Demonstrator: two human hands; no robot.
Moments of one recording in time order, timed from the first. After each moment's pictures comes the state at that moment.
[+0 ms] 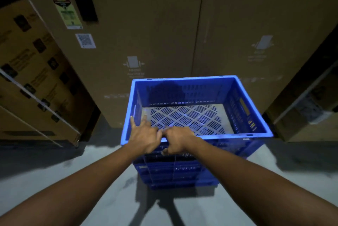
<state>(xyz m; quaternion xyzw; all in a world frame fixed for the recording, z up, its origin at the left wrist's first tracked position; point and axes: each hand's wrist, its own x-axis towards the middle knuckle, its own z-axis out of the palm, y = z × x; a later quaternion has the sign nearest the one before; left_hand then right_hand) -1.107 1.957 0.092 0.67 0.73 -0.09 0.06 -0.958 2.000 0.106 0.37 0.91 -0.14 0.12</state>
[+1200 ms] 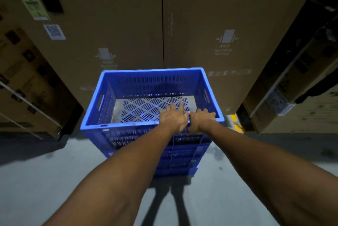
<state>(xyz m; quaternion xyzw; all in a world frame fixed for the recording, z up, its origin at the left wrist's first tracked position) -0.876 2.012 0.108 0.65 0.74 -0.05 0.17 -0.761 2.037 0.112 0.56 0.80 -0.09 0.20</state>
